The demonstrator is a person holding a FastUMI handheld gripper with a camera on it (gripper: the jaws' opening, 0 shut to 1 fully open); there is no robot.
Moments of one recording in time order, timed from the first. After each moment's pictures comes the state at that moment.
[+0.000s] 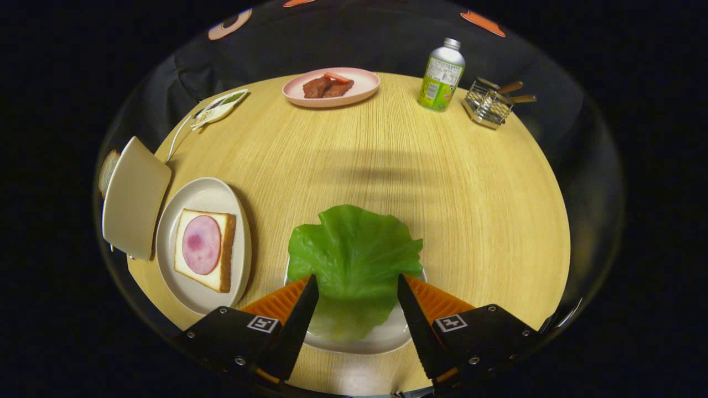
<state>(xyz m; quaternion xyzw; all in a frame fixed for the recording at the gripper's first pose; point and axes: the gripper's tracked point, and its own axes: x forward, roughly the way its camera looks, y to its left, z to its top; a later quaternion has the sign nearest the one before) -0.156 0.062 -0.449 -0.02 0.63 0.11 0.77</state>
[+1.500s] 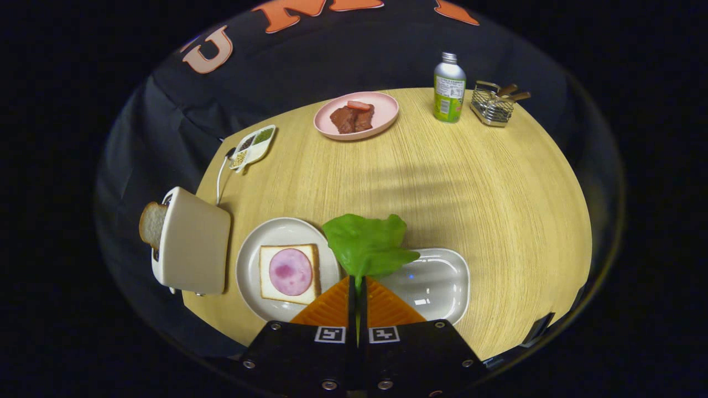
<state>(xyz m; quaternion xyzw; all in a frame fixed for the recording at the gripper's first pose) -0.142 0.134 -0.347 0.10 0.60 0.13 0.78</state>
